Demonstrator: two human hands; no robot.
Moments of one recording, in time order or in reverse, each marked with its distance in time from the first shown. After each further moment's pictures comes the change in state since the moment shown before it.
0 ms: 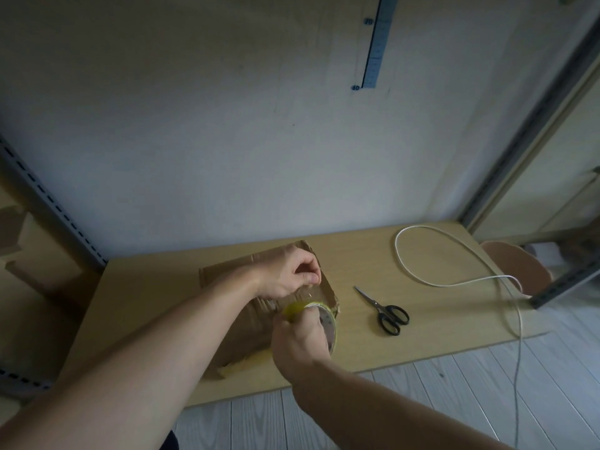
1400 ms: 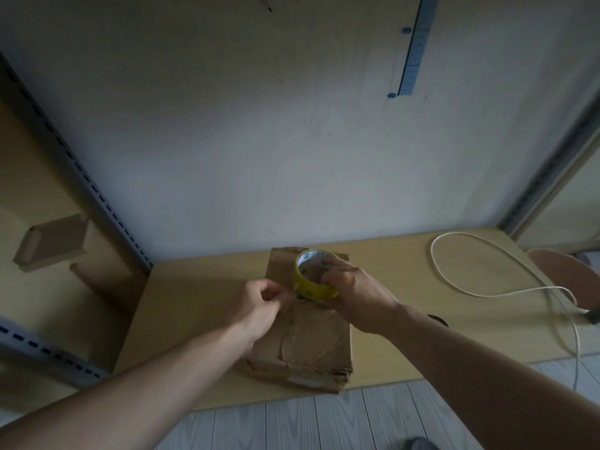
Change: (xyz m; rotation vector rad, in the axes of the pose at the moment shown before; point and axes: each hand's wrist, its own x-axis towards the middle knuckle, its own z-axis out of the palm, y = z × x) left_hand -0.085 -0.046 0.021 -0.533 0.649 -0.543; right_hand 0.127 0.006 -0.044 -0.658 -0.090 -1.102
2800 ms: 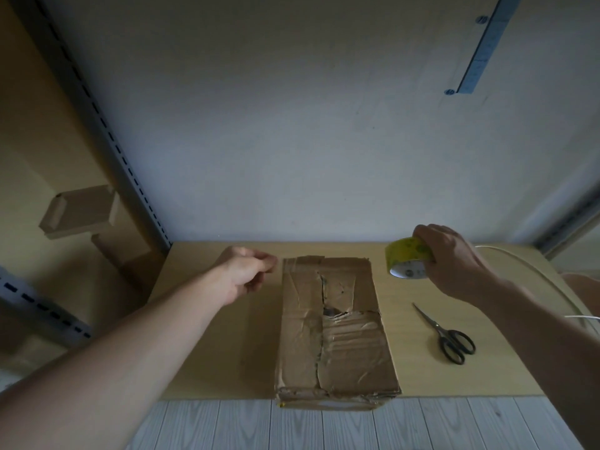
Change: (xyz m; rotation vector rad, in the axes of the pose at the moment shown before) left_hand 0.055 0.011 -0.066 -0.274 -0.044 -0.300; right_hand 0.009 0.046 -0.084 -0.286 0.089 0.196
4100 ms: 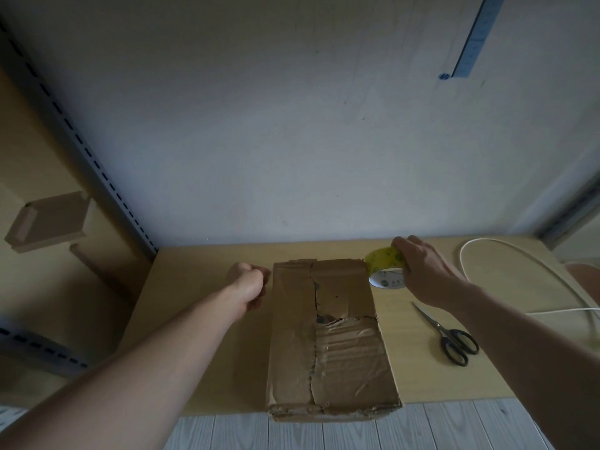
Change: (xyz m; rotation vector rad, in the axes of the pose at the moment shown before) left_hand 0.044 -0.030 0.035 0.106 0.170 -0.079; right_hand 0.008 0.003 0.044 0.061 -0.137 0.139
